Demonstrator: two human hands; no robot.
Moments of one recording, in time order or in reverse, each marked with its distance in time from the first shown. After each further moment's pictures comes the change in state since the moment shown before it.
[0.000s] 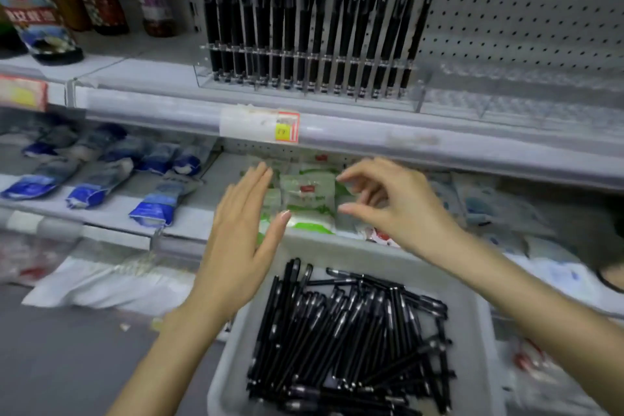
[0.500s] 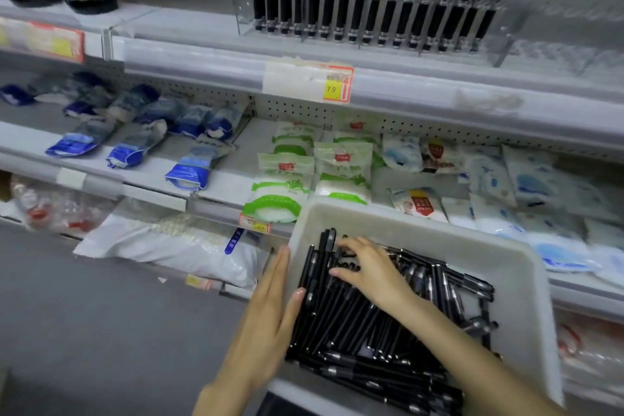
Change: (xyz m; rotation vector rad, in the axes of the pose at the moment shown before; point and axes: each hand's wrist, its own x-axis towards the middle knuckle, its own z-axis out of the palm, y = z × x) left_hand -0.133 -0.050 0.040 -0.191 -0.300 -0.422; right_hand -0.051 0.069 0.171 -0.003 -0.354 0.341
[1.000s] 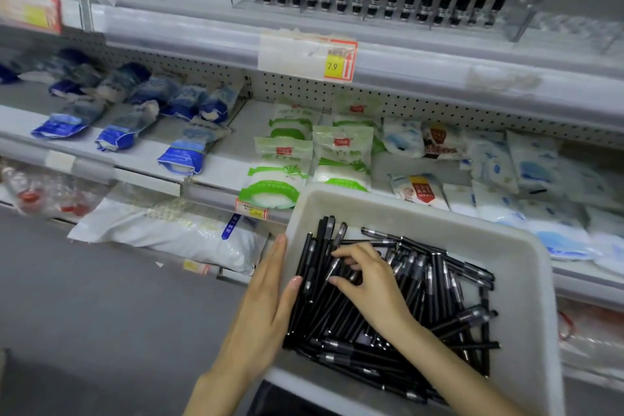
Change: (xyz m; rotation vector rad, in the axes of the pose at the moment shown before) left_hand -0.002 -0.001 0.002 -0.037 -0.004 -0.038; right_hand -0.034 0.003 0.029 0.216 0.191 -0.019
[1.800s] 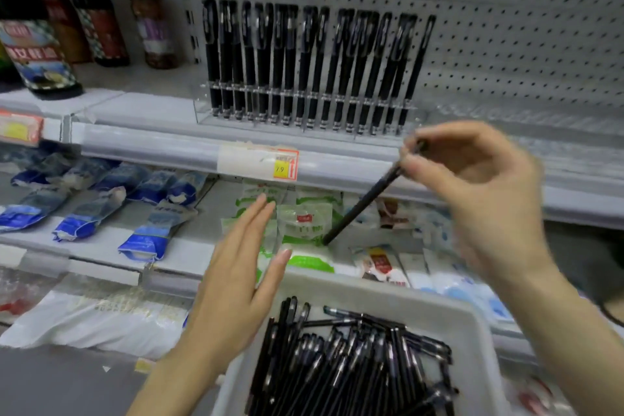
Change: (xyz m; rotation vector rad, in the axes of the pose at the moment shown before) left_hand 0.078 0.115 -0.062 0.181 0.278 0.489; right_hand 0.019 -0.159 -0.219 0.508 0.519 -0.465
